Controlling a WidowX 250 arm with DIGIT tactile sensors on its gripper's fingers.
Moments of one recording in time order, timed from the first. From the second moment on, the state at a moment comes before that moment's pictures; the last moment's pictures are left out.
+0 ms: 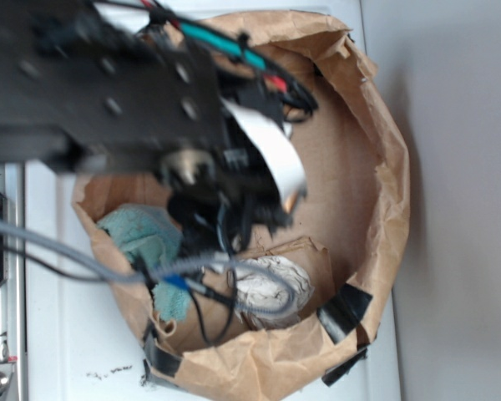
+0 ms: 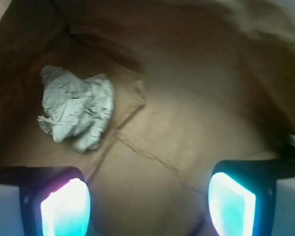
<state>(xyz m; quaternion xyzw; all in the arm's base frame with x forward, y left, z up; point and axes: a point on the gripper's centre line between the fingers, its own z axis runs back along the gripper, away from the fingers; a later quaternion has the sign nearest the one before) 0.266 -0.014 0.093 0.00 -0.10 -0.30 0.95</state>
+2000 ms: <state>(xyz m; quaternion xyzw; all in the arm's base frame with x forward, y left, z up) 0.302 -0.033 0.068 -0.13 -0.06 -0.34 0.93</state>
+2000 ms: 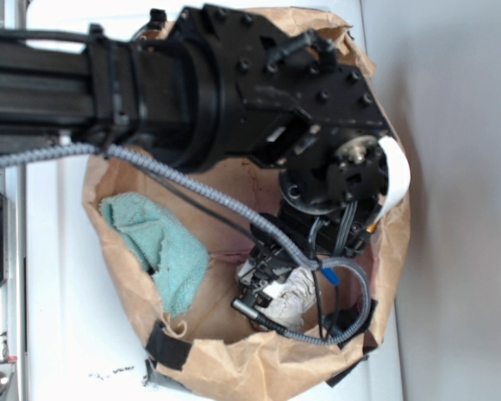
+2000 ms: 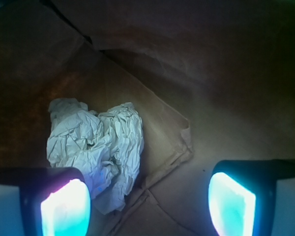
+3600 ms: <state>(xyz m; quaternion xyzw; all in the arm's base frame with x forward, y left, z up) 0.320 -0.063 0.026 -0.13 -0.03 -0.42 0.90</state>
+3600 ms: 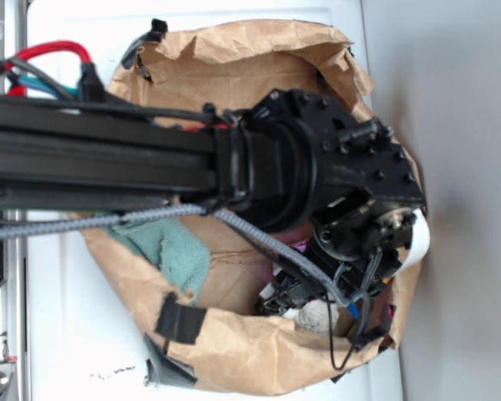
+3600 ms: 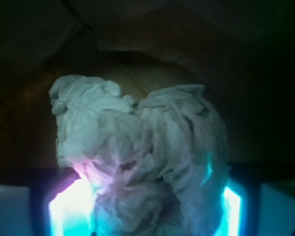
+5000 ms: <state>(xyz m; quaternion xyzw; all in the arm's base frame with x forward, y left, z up) 0.266 0.013 0.160 -0.15 -0.07 -0.23 0.96</state>
